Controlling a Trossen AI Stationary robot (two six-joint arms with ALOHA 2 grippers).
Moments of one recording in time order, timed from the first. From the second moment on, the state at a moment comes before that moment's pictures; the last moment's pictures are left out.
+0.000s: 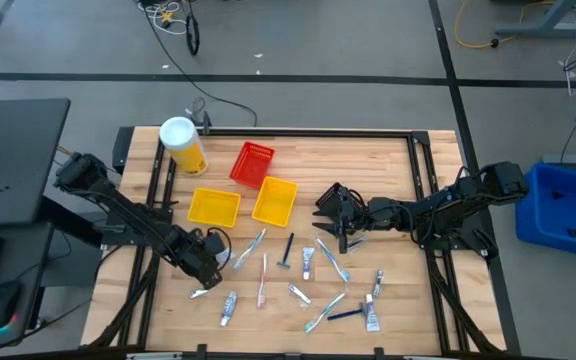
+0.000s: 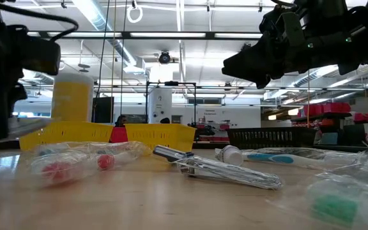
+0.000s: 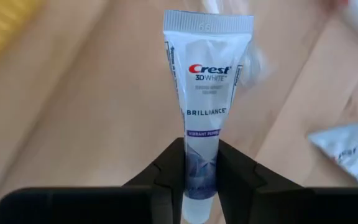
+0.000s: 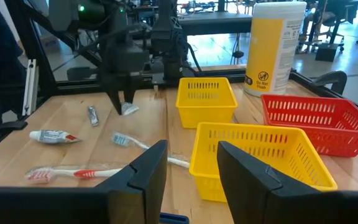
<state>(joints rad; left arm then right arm) -0.61 1.31 0.63 -0.53 -0.24 -1.11 0.11 1.45 0.39 0.92 0.15 0.07</state>
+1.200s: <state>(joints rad) -0.02 0.99 0.59 -0.81 -0.36 -0.47 0.11 1.45 0.39 0.93 0.16 0.01</state>
